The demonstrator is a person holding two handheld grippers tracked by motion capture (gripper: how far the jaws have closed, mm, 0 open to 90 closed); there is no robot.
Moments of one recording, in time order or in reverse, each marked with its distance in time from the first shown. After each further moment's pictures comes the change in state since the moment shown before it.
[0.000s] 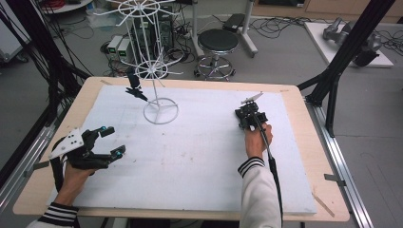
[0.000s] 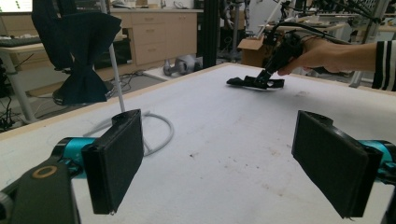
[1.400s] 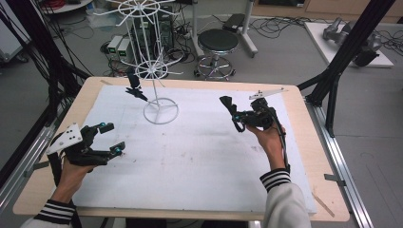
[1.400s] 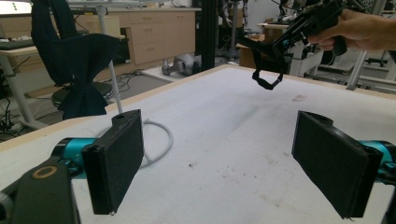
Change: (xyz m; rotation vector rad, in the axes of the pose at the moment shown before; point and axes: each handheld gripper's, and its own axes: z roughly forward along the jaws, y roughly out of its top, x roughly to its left) left arm -0.001 0.021 0.003 0.025 -0.014 0.016; right arm 0.003 -0.014 -0.090 -0.383 0.436 -0.236
